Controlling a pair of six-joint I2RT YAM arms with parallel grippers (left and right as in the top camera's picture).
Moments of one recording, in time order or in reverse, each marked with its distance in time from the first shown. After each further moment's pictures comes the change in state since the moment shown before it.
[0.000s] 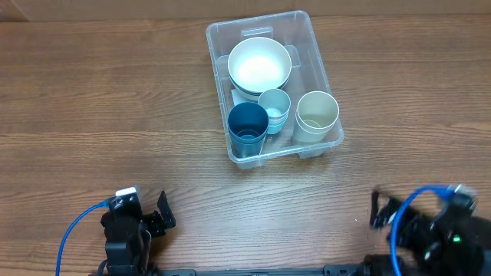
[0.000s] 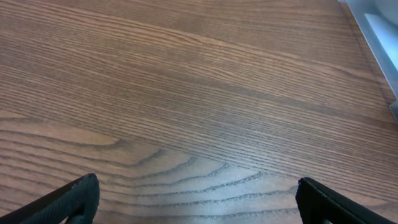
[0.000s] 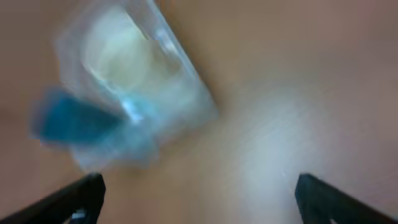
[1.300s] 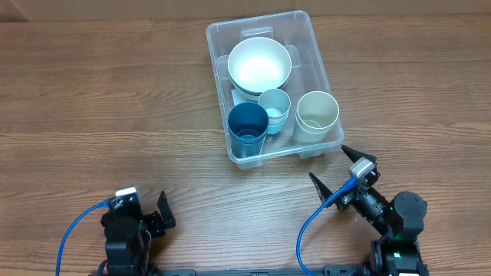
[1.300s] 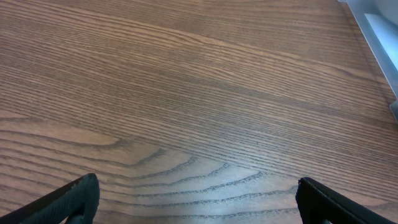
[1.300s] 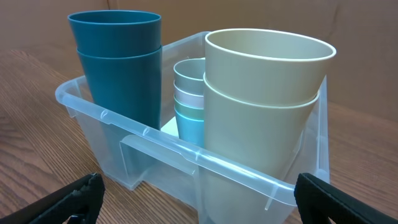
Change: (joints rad) left arm 0.000 0.000 0.000 0.000 0.000 0.000; right arm -0.005 0.046 -1.060 1.590 -0.557 -0.699
